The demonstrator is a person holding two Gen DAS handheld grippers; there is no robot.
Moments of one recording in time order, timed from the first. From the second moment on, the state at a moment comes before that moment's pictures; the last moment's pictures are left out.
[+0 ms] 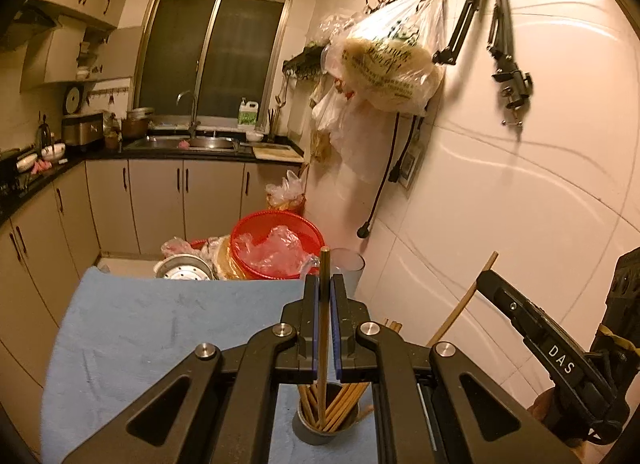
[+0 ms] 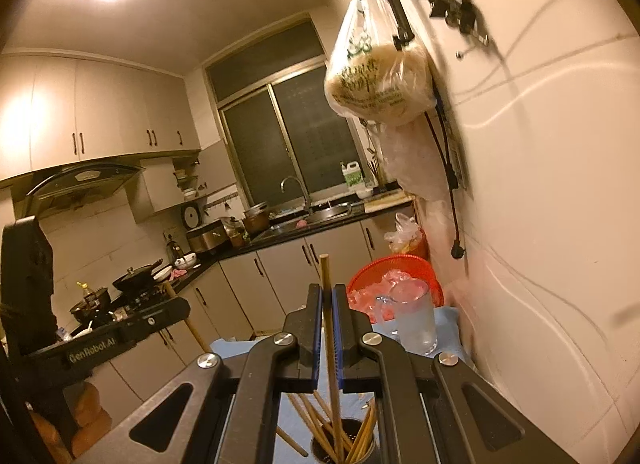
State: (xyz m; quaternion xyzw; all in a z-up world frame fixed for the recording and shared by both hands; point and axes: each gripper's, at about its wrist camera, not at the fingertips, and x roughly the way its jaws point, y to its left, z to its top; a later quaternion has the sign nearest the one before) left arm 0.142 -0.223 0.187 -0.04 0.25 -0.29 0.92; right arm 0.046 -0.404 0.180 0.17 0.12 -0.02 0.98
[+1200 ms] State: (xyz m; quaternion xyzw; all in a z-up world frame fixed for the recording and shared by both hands) left arm 0.166 -0.240 0.099 -0.02 0.31 -0.29 0.91; right arm 0.080 -0.415 0.075 0.20 0.23 -0.03 0.95
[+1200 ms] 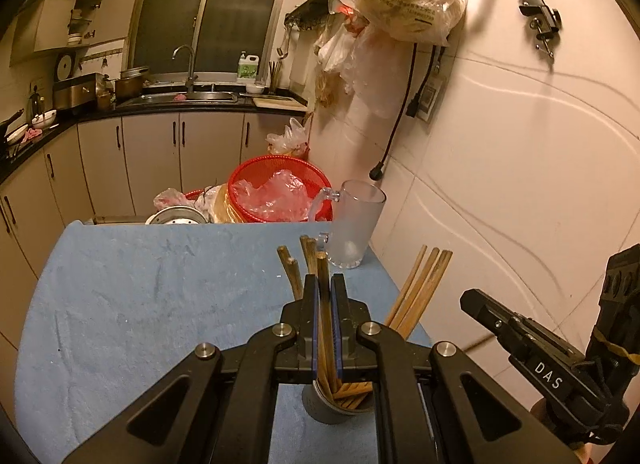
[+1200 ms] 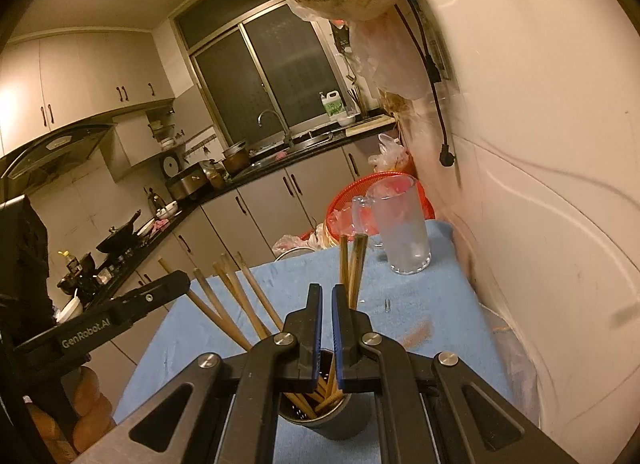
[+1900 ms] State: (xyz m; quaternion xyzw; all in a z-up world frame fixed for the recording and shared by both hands) left arm 0.145 -0.235 0.096 0.02 0.30 -0.26 0.92; right arm 0.031 -0.405 0.101 0.20 0.20 -0.03 0.96
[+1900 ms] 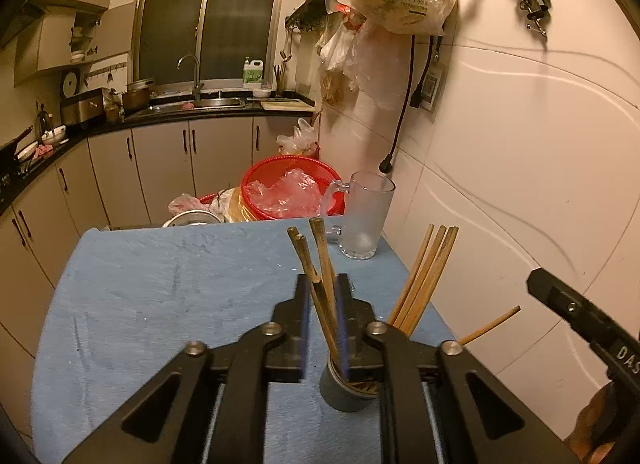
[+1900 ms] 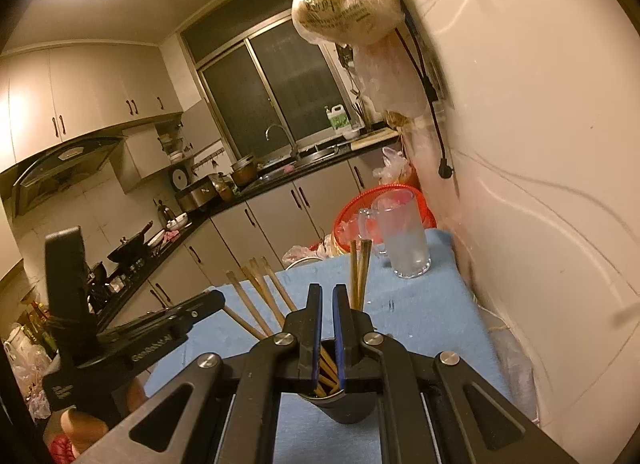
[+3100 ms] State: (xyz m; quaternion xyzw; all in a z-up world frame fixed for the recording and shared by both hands) left arm 0.011 -0.117 0.043 0.13 0.28 -0.10 0.94; right arm -0.070 -0.291 0.056 0.09 0.25 -0.16 0.95
